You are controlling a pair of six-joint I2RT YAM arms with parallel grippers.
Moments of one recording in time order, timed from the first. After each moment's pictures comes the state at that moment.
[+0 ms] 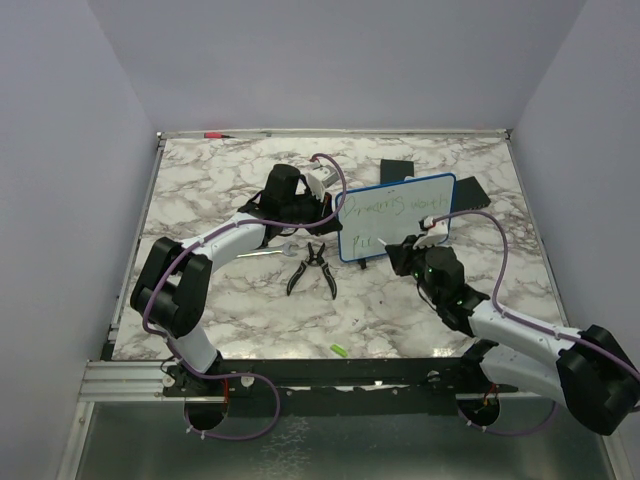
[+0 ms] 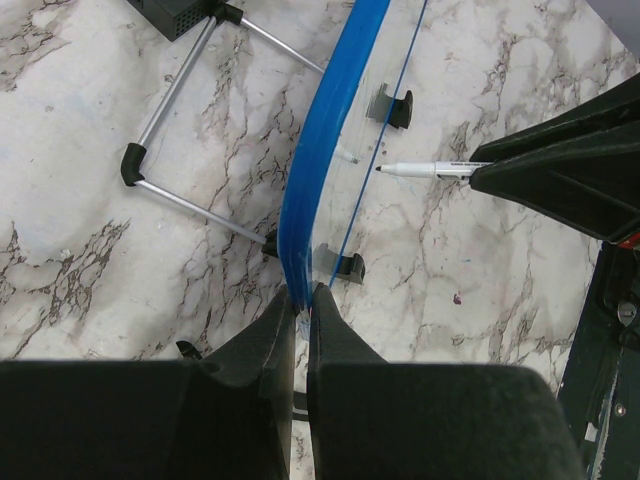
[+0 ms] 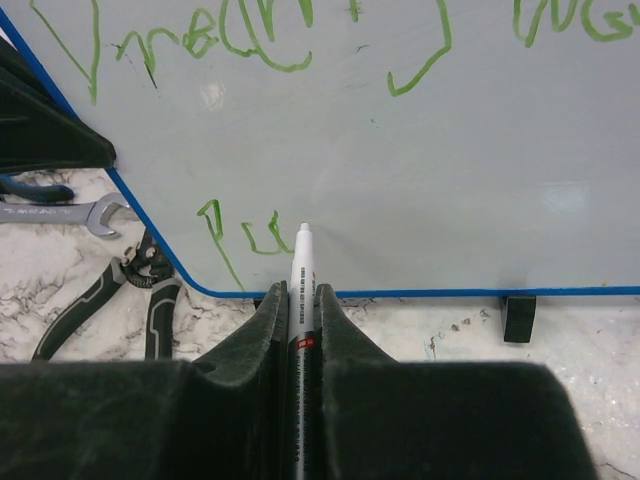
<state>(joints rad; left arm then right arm) -0.51 1.68 1.09 0.04 0.64 -0.09 0.64 1.03 0.31 0.48 0.26 0.36</state>
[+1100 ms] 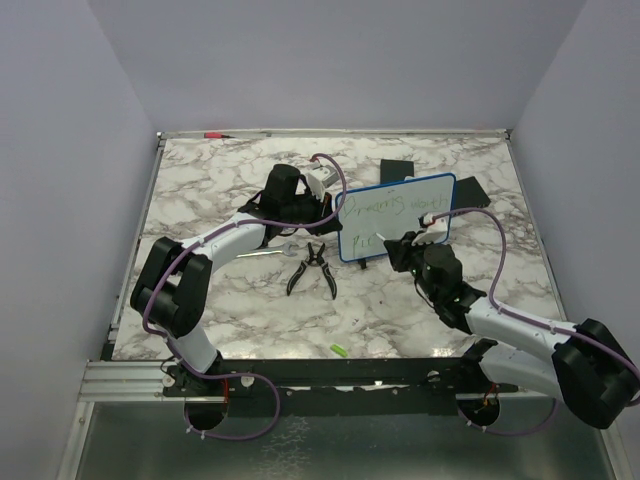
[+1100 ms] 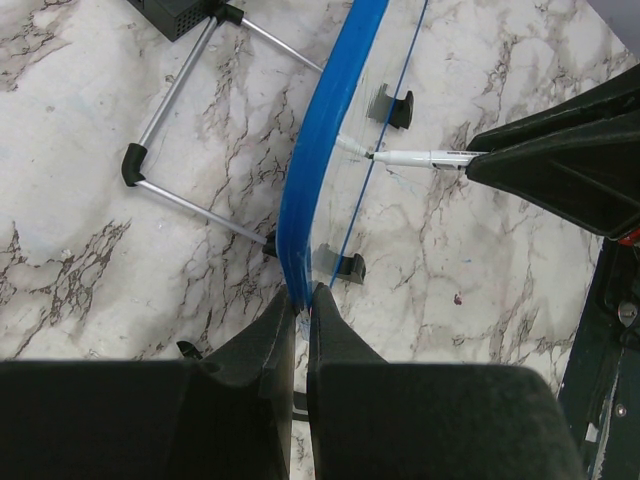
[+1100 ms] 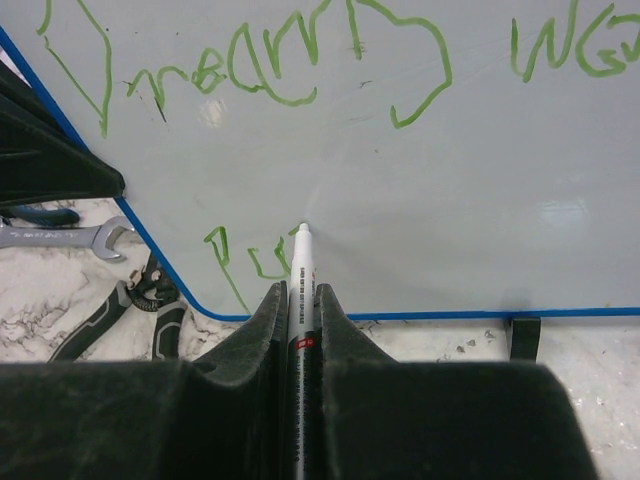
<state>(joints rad) -0.51 1.68 1.09 0.04 0.64 -0.09 0.64 1.08 0.33 0.53 0.29 0.36</state>
